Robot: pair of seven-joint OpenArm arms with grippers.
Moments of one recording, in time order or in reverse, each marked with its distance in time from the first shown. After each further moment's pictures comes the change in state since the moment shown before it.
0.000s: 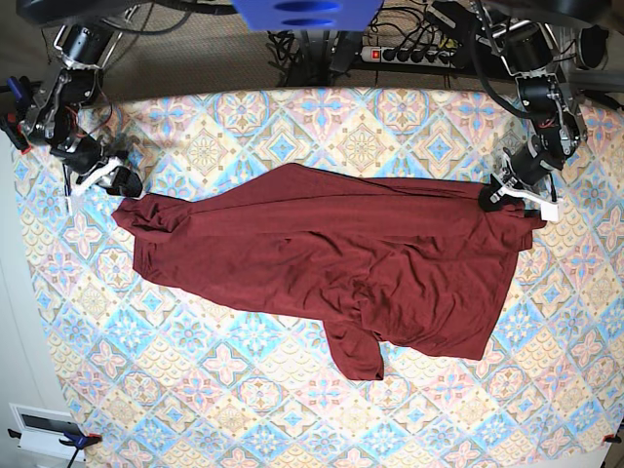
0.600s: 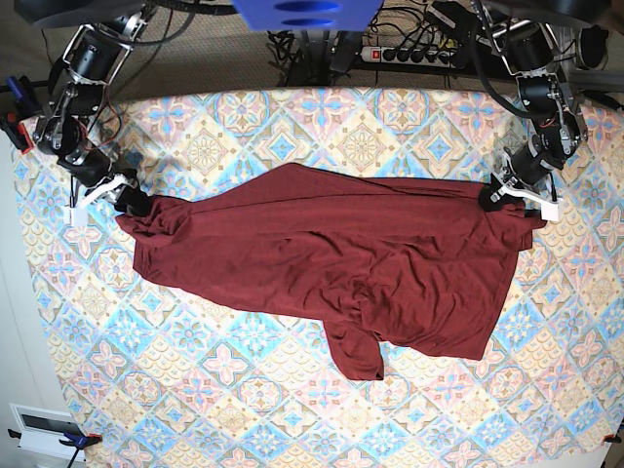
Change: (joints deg) left arm 0.1 -0.2 0.0 0.0 0.0 0.0 0.0; right arm 4.9 -2.3 0.2 -7.0 1.5 0.2 2.2
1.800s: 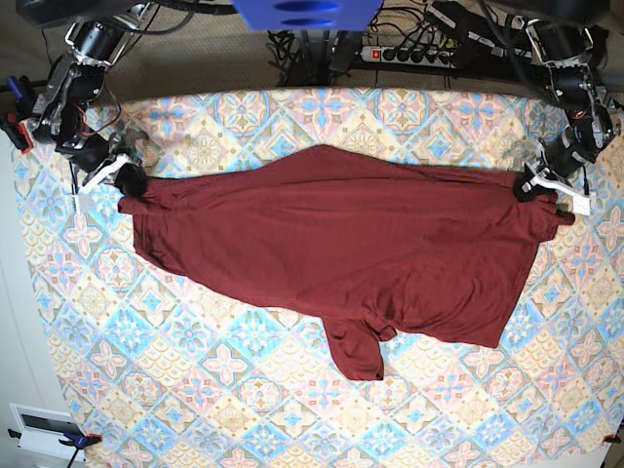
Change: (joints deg) left arm 6.3 -8.6 0.2 6.0 -4.7 -0.2 1.1; right arm -6.6 -1.3 3.1 14.2 -1.2 0.0 -7.3
